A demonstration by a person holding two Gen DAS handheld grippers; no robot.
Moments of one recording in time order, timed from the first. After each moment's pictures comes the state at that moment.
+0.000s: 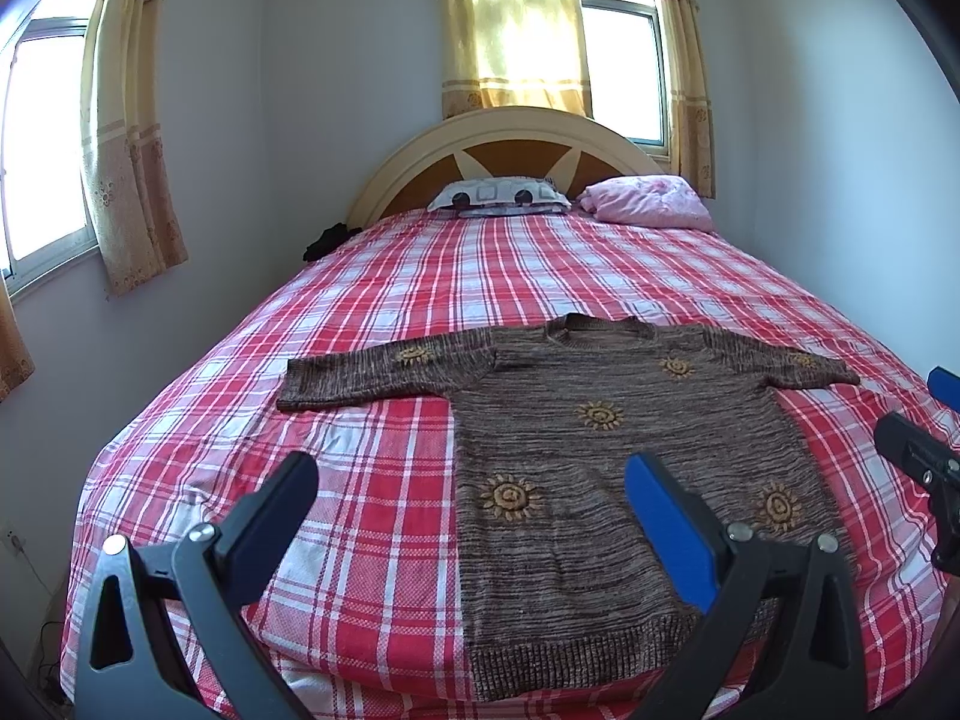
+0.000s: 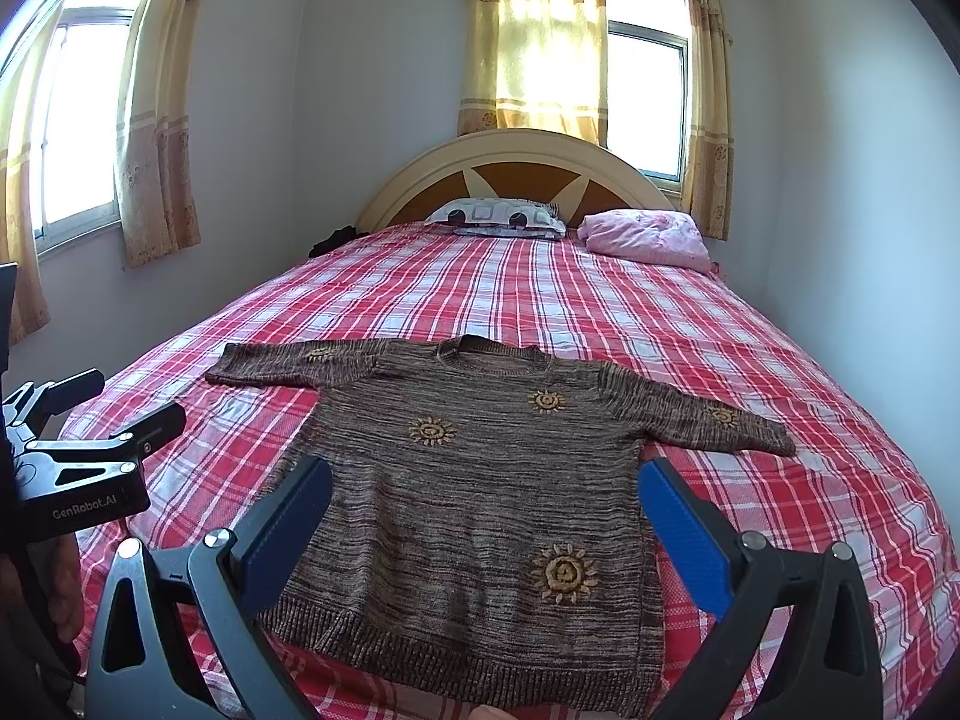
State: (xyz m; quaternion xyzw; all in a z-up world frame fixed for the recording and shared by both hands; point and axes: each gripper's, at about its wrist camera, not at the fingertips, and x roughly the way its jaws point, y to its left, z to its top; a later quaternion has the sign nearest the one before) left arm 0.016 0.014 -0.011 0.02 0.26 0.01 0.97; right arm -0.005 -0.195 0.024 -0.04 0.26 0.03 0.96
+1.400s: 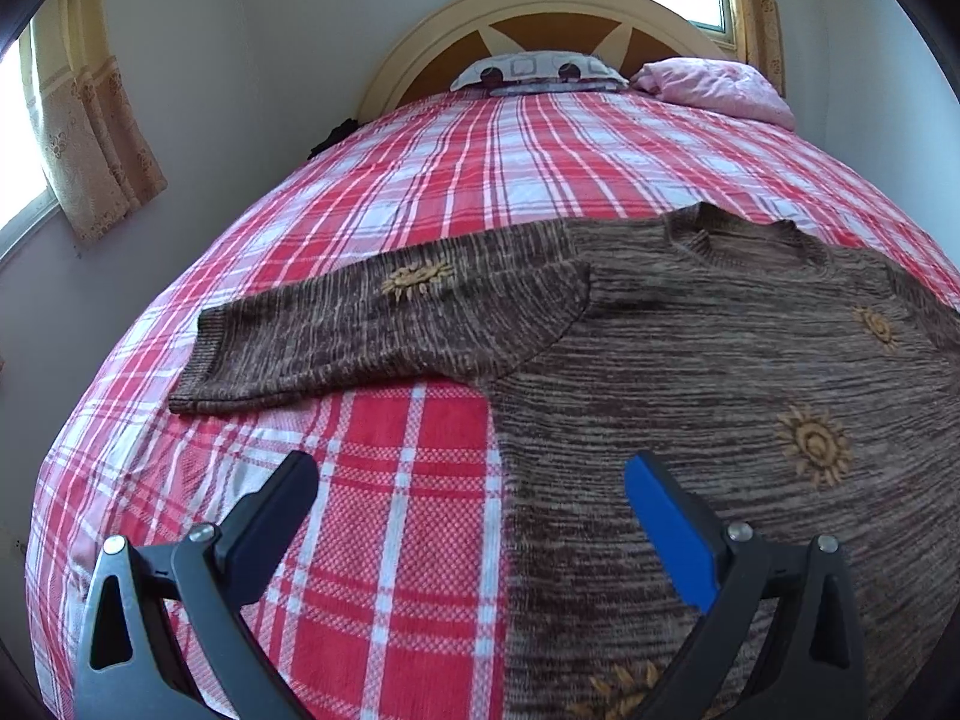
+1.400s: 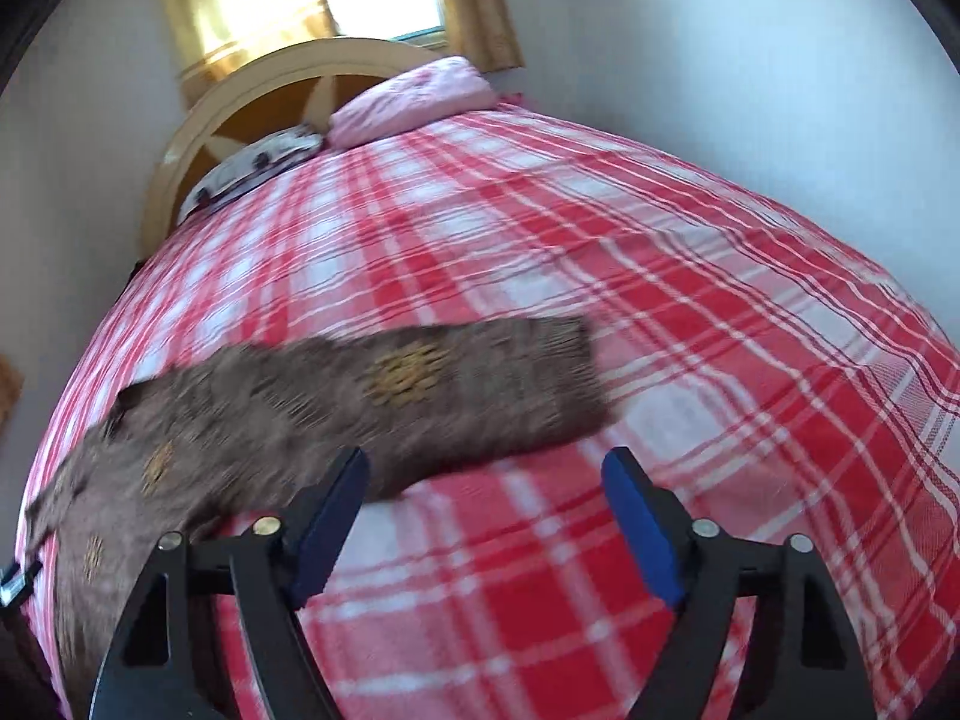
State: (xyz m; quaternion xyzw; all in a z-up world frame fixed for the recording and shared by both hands) left arm 0.250 0.033 -0.130 0.04 0.39 0.06 0.92; right arm 0.202 -0.562 -0.090 0.16 0.38 -0.16 0.90
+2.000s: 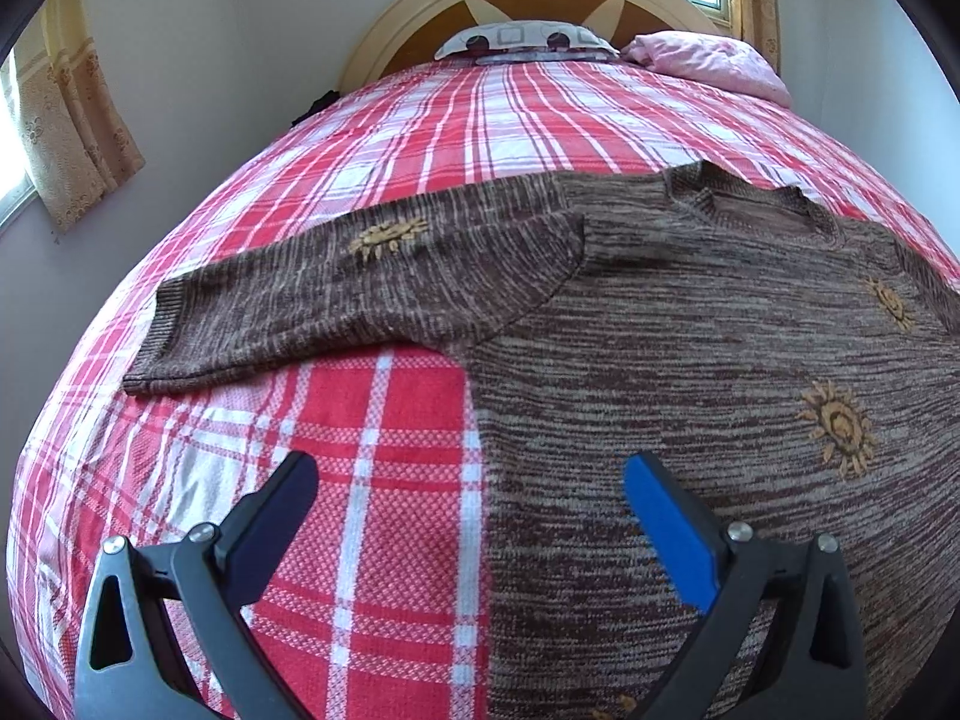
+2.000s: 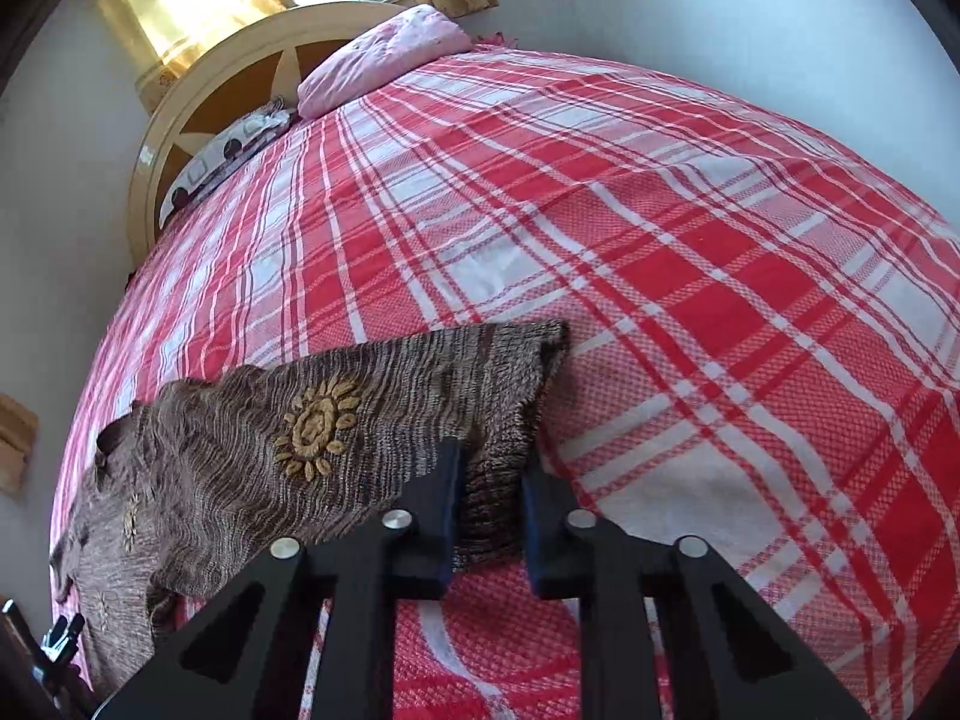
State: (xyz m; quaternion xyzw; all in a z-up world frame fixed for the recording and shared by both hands) left arm 0.263 0.031 -0.151 0.03 0.42 0.04 0.91; right arm 0.263 -0.612 -0.131 0.21 0.43 -0.13 0.87
